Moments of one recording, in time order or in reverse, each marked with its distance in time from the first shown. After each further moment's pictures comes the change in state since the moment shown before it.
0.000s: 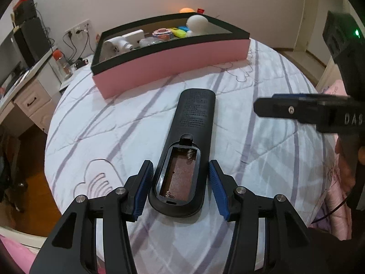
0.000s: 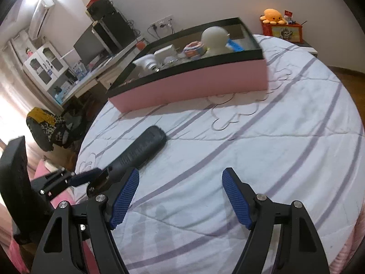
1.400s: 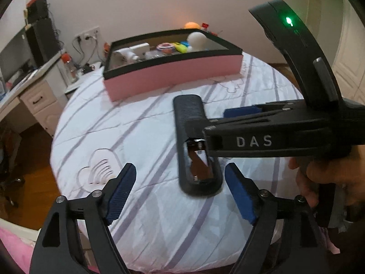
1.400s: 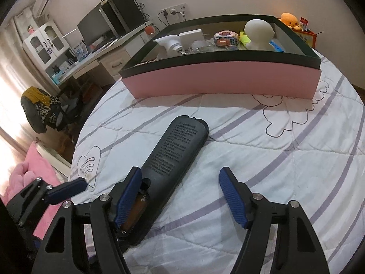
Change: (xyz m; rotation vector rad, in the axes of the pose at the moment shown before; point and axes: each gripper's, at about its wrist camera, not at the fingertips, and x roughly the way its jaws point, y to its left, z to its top) left arm -0.029 -0.010 -0.016 -0.042 -0.101 0.015; right arm 0.042 0.057 0.006 -0.092 0.064 -0.051
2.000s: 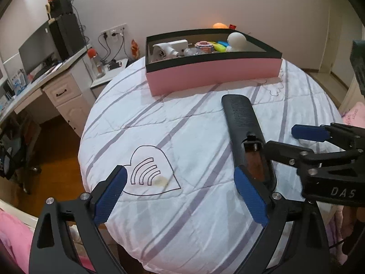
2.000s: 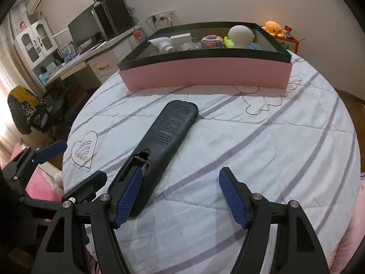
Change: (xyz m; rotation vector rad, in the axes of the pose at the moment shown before) left arm 0.012 0.039 -0.002 -0.055 0.002 0.142; right arm -0.026 0.012 -0.035 0.005 -0.062 -0.131
